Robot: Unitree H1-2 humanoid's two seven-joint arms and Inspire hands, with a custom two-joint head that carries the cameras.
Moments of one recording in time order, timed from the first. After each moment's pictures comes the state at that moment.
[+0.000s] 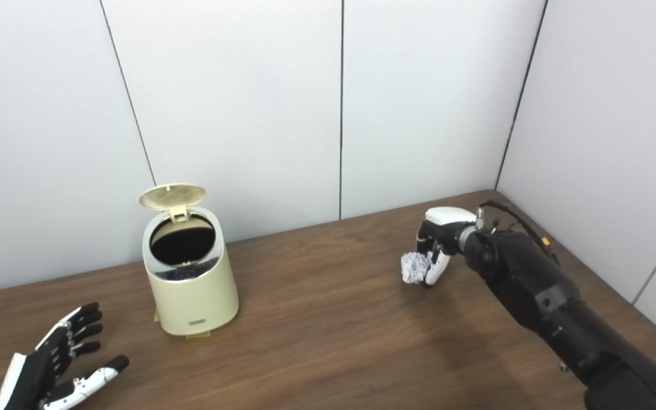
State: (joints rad) left arm -0.19 0.20 -0.01 0.17 0.12 -0.18 -0.05; right arm -0.59 -0.73 0.30 0.38 -0.72 0.25 0.45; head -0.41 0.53
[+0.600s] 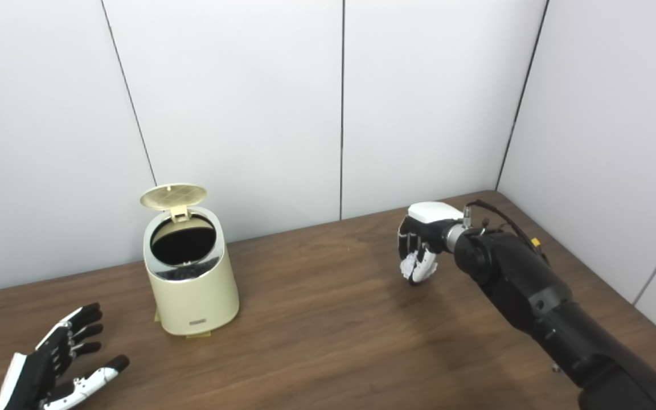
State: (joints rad) left arm -0.19 0.20 -0.01 0.17 0.12 -0.18 -0.05; right arm -0.59 -0.71 0.30 0.34 -0.73 0.17 0.39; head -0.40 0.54
